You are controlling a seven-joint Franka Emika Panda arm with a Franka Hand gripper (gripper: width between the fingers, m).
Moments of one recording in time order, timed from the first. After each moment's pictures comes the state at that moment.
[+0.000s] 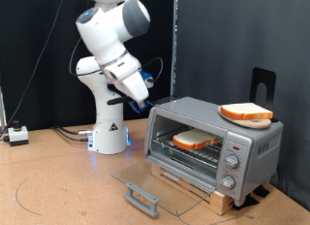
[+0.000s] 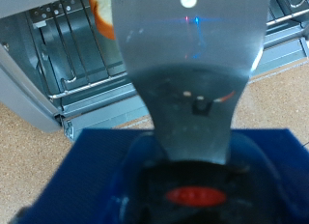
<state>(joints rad) -0.16 -0.56 -0.08 -2.67 0.48 2.00 -1.25</state>
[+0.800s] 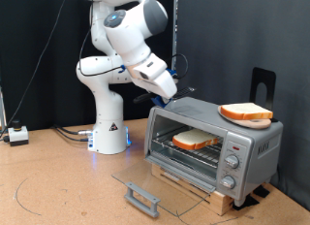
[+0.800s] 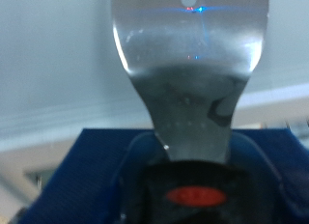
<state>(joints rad) -0.03 -0.58 0.00 -2.70 0.59 1.93 -1.29</state>
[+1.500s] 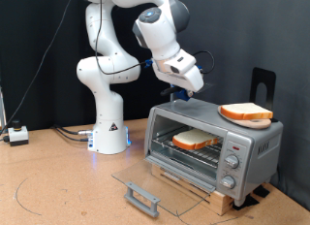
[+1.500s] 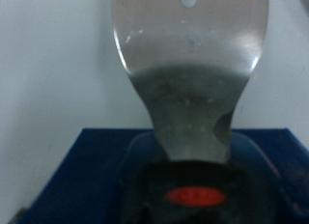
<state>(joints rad) 0.07 -0.66 0.23 -2.76 0.75 2.02 -1.09</state>
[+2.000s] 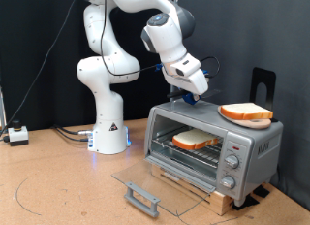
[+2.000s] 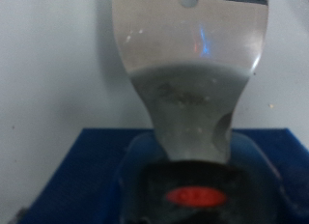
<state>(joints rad) 0.09 -0.70 0.33 -2.82 0.84 2.14 -1.01</state>
